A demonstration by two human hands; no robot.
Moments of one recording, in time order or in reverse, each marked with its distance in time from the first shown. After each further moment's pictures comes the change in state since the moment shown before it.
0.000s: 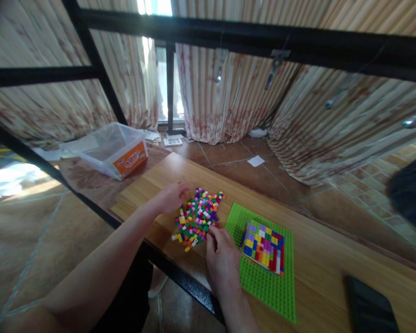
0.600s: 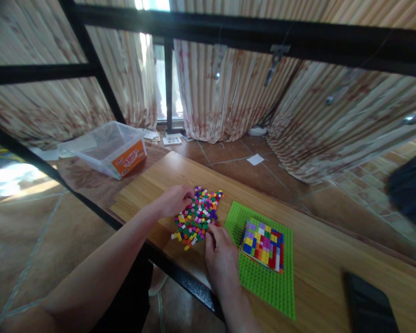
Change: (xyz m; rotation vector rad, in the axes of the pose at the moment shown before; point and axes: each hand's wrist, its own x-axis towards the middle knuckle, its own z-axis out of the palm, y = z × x) left_hand -0.006 0.019 -0.003 -0.041 -0.045 0.083; right_hand 0.000 0.001 0.000 0.030 -0.016 -0.001
